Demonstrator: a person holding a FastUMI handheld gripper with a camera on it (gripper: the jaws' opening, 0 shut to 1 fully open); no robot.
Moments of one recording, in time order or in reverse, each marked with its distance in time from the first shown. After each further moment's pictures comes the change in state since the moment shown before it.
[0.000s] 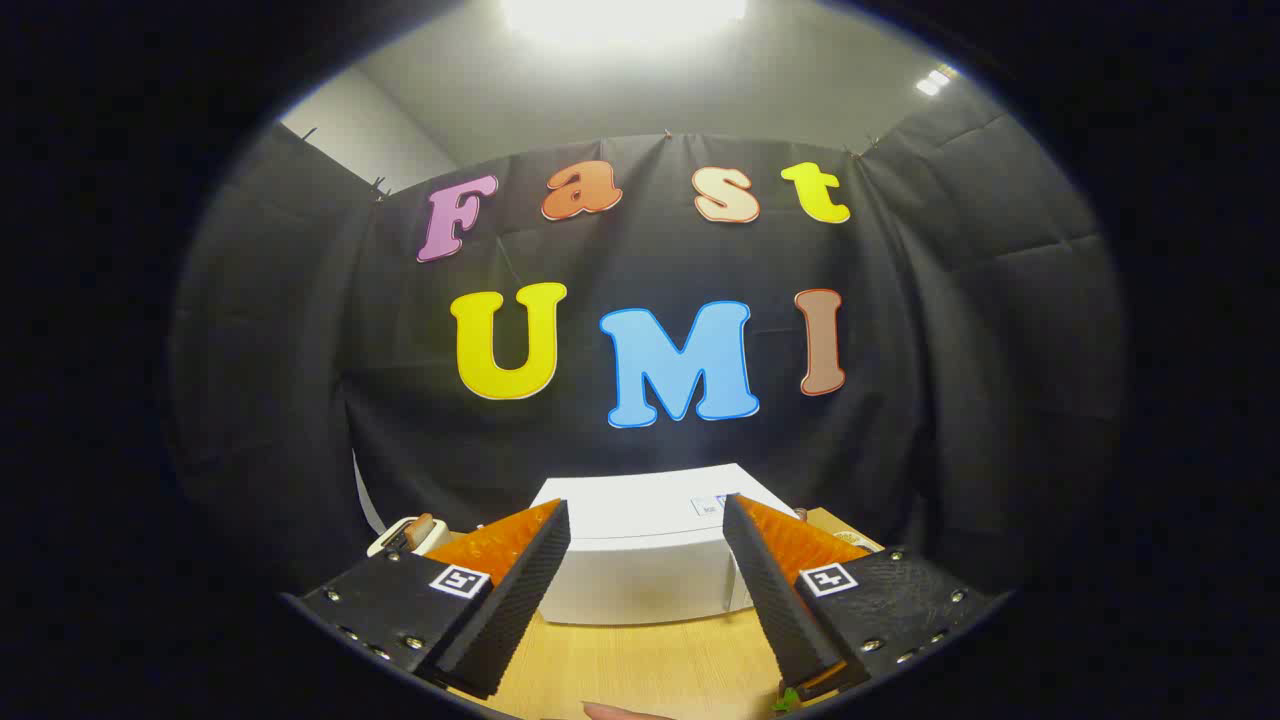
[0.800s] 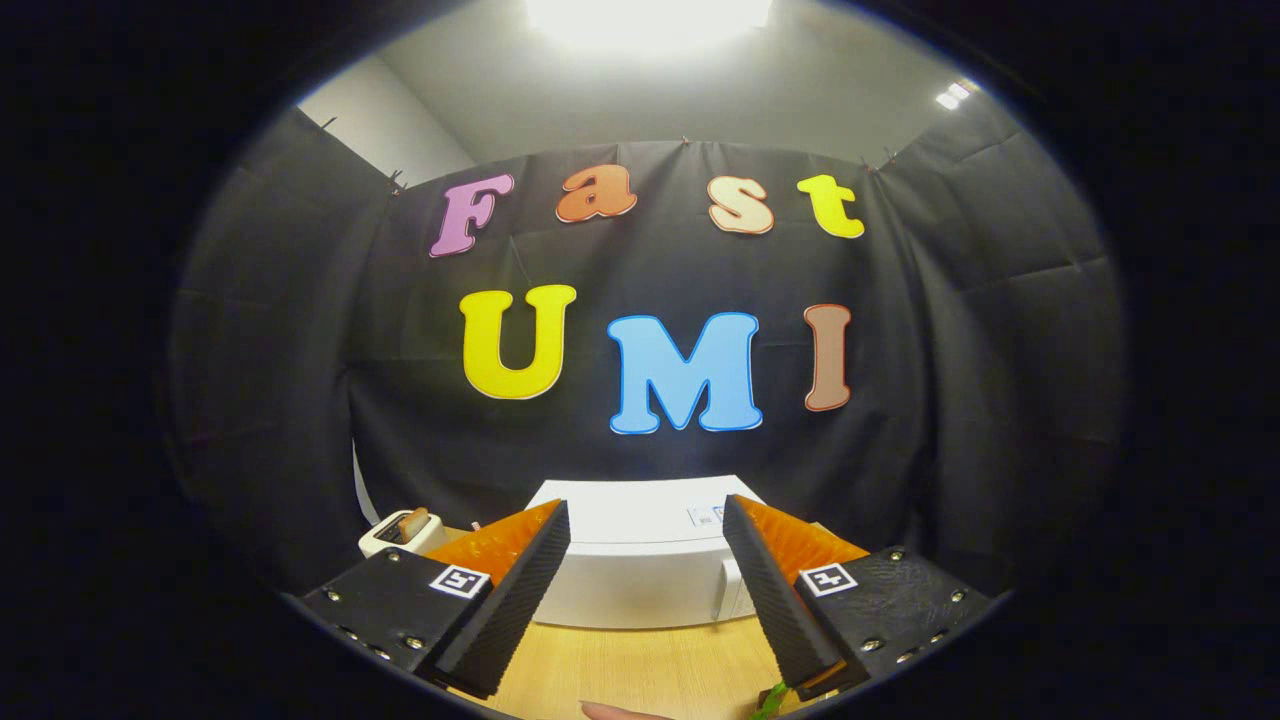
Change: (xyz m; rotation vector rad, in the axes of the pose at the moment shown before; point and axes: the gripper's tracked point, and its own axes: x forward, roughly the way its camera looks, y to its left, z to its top) arm -0.002 0.000 0.008 -0.055 -0.029 0.031
